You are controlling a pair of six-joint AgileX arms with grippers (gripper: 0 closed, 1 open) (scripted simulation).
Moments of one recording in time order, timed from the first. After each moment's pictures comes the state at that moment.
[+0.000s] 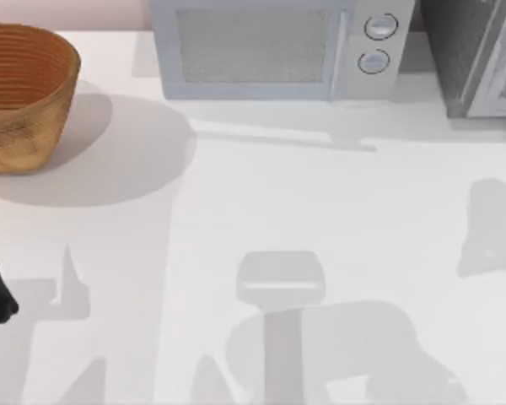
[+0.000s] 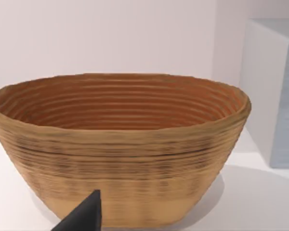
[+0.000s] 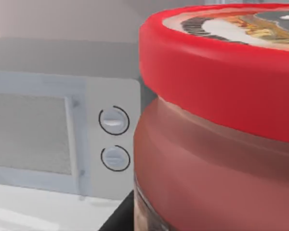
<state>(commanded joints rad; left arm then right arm) 0.00 0.00 0.00 0.00 0.00 0.00 -0.04 0.60 0.22 0.38 -0.24 0.00</state>
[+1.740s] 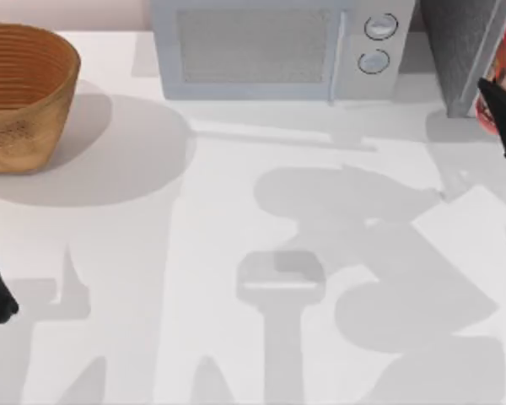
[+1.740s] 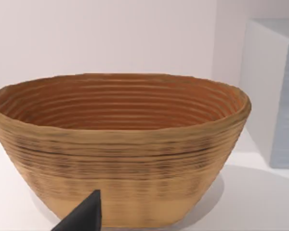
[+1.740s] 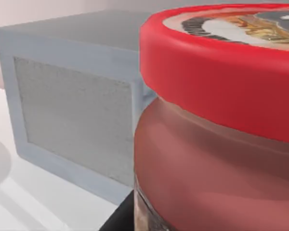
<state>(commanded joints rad) 0.00 0.00 0.00 0.00 0.00 0.00 -0.12 1.82 0.66 1.16 -0.73 0.01</state>
